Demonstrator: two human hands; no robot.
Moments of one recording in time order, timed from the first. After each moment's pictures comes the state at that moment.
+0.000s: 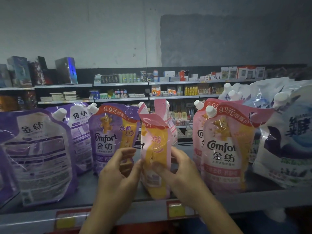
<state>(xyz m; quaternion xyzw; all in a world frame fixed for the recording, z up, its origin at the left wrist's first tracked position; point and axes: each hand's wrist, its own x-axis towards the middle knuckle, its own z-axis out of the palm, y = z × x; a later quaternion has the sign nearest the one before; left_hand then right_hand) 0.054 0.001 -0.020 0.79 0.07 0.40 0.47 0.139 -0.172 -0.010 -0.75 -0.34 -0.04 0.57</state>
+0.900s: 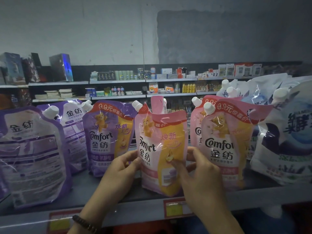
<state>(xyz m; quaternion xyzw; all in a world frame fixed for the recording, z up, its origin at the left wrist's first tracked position) 0.087 0.012 -0.016 0.77 0.07 0.21 0.60 0.126 -0.201 -0.016 -0.82 -0.18 -0.21 0.50</state>
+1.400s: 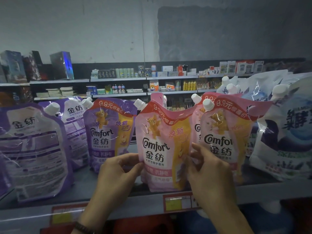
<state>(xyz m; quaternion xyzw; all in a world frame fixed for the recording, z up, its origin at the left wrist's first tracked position) 0.060 0.001 -0.017 0.83 0.06 0.29 0.47 0.122 -0.218 -0.011 -0.85 -0.13 -0.24 0.45</state>
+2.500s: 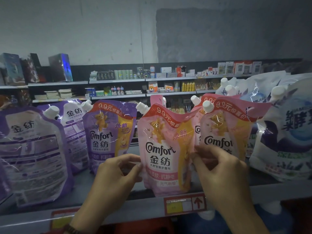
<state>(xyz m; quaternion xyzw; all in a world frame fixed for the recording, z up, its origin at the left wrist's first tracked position) 0.056 0.004 -0.011 0.82 0.06 0.29 0.48 0.124 -0.236 -0.005 -0.80 -0.17 -0.32 0.48</state>
